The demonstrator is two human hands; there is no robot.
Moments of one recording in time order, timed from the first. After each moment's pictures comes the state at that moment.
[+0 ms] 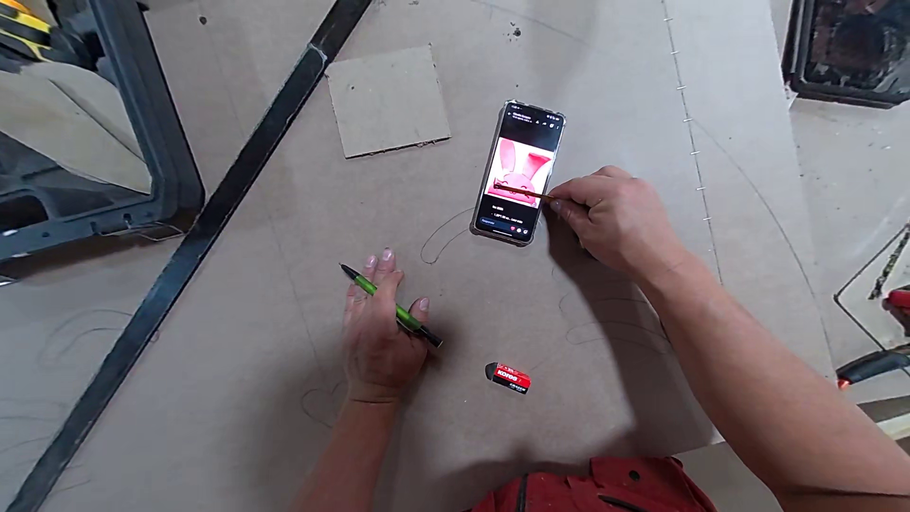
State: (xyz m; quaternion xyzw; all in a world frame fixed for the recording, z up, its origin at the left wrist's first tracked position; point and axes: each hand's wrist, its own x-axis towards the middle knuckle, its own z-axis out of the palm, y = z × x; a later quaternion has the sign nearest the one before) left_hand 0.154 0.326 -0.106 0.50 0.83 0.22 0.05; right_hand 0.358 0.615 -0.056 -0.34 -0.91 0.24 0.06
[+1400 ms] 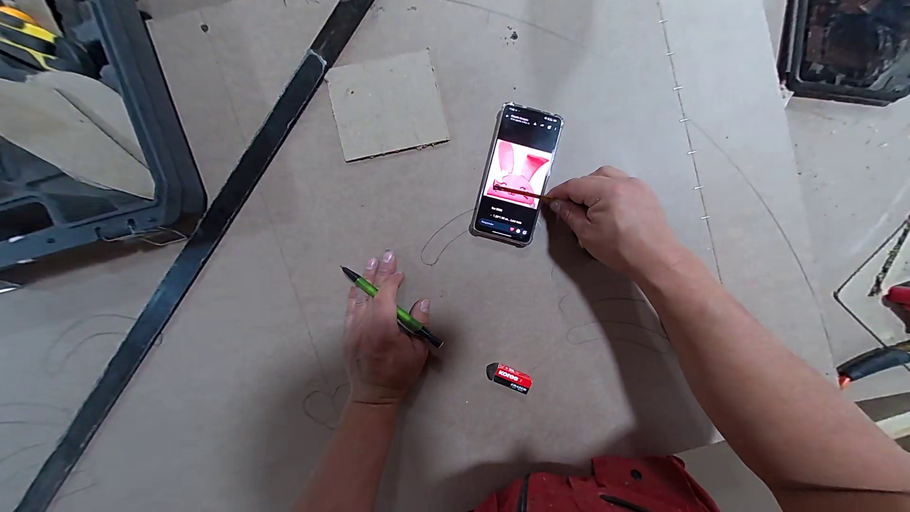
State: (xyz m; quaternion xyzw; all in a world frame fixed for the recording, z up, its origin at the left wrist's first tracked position) left_hand 0.154 0.327 -0.105 0.50 0.84 0.21 0.04; right_hand 0.358 0.615 -0.056 -0.34 -0.91 0.24 0.05
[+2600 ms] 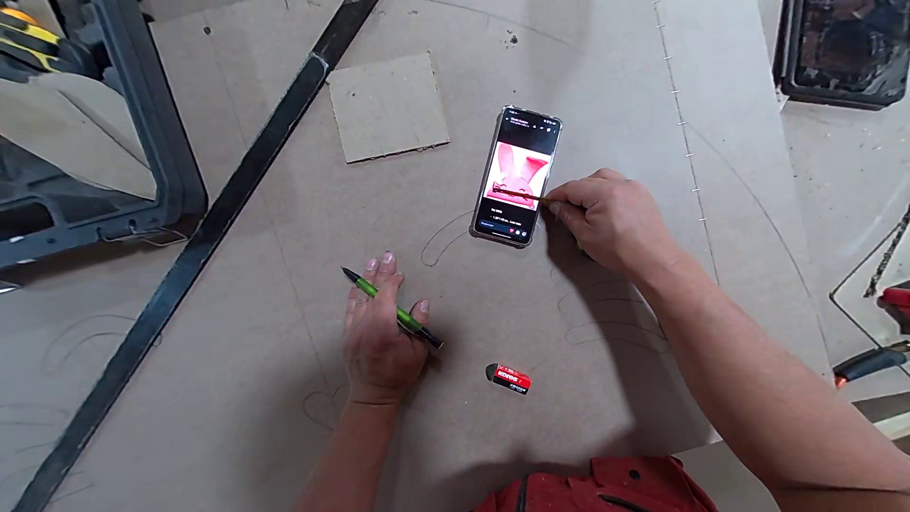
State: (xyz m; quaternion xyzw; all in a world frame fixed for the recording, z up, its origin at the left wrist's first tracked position) left_hand 0.154 0.327 -0.104 0.51 0.84 0.21 0.04; right_hand 0.357 0.615 -0.055 -0.33 -0.91 0.24 0.05
